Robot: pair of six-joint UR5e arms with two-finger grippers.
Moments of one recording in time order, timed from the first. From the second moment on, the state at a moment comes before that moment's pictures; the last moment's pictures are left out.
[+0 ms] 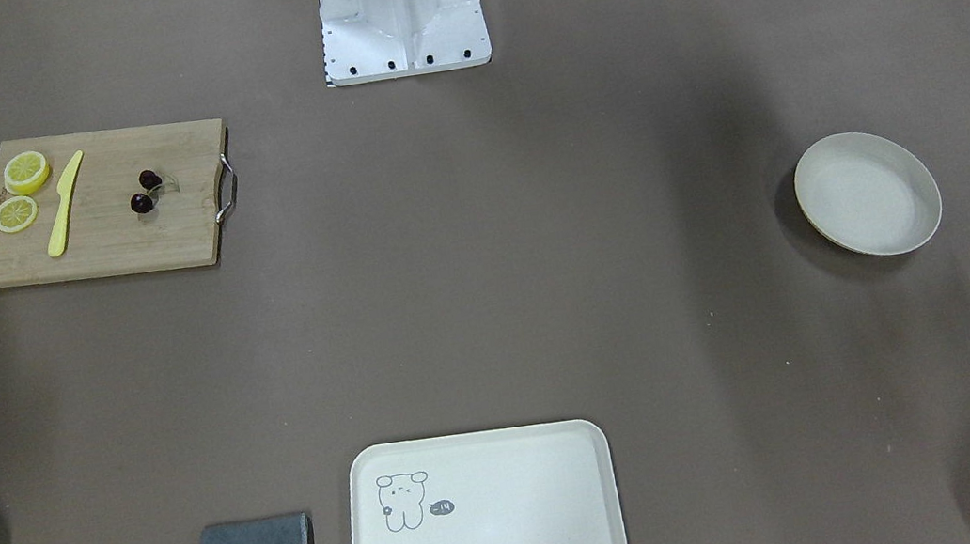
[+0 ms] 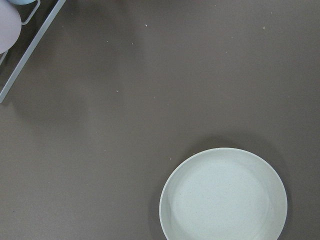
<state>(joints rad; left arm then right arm) -1.37 -1.60 -1.55 -1.55 -2.32 0.17 1.42 -1.54 1.81 -1.94 2.29 0.05</state>
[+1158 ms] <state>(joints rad) -1.26 -1.64 -1.43 -1.77 -2.44 -0.15 1.42 -1.52 1.81 -1.94 2.29 0.05</state>
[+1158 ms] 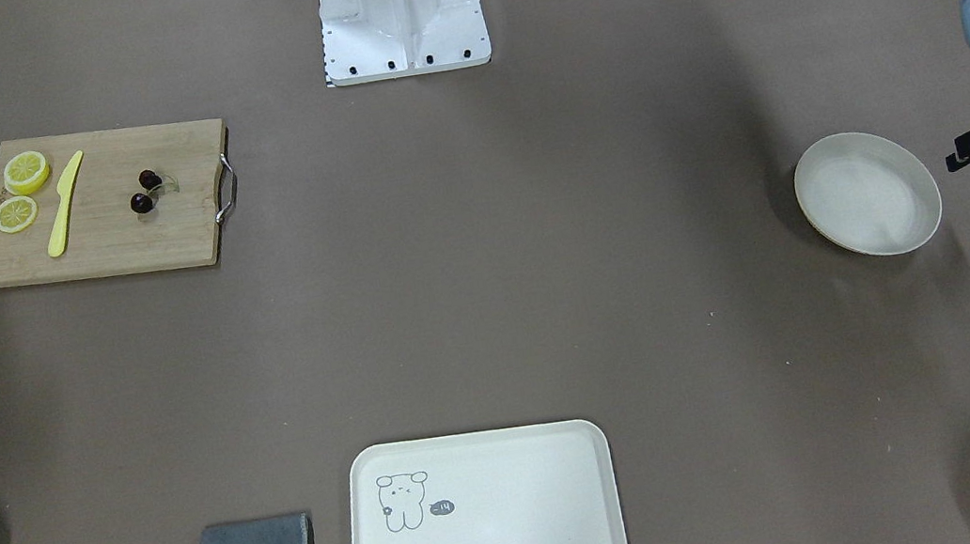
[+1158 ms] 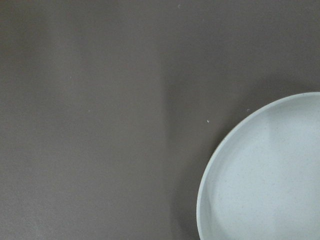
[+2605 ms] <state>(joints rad) -1.18 -1.64 -1.31 -2.07 -2.42 -0.38 1.42 -1.52 1.80 -1.94 2.28 0.05</state>
